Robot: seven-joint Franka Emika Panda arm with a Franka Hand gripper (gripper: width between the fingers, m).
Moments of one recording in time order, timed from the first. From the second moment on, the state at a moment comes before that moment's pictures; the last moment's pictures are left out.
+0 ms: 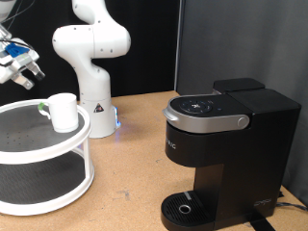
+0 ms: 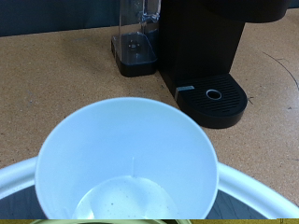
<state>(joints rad) -0.09 -0.71 -0.90 -2.66 0.20 1.88 -1.31</state>
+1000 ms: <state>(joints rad) -0.06 -0.65 -0.94 -2.75 0.20 2.02 -1.36</state>
